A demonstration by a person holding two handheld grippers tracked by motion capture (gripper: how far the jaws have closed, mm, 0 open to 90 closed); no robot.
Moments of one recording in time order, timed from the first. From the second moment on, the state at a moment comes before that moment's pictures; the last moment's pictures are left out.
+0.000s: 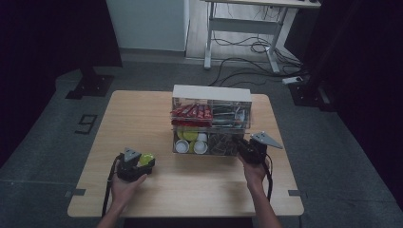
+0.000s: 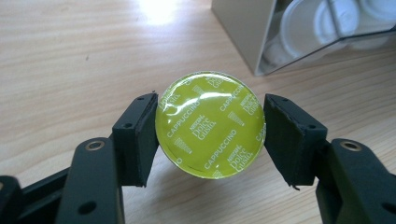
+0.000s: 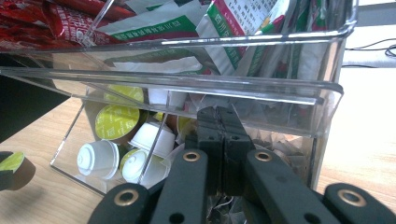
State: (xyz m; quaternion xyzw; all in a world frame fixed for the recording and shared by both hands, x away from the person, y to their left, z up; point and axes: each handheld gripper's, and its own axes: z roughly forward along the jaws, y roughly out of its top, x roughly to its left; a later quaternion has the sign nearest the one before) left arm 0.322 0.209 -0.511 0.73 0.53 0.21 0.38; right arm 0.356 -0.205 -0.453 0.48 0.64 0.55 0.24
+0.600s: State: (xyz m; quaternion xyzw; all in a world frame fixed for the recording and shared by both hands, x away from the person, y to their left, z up) left arm 0.325 0.224 -0.528 0.73 0.55 0.20 0.35; right arm 0.357 -0.205 -0.455 0.48 0.64 0.55 0.24
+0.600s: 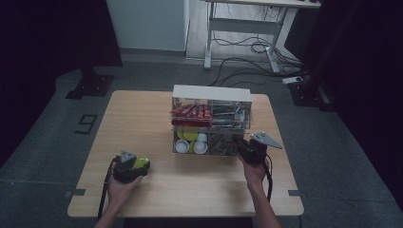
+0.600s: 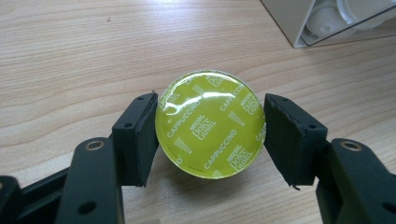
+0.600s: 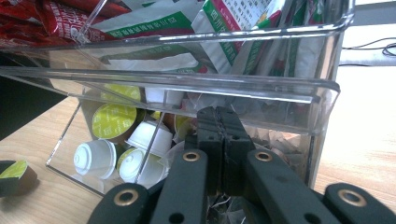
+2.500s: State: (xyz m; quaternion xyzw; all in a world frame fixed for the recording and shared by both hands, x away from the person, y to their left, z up) left arm 0.311 0.196 -0.495 0.73 0.51 0.18 0.43; right arm 0.344 -0.212 -0.474 0.49 0.65 0.54 0.23
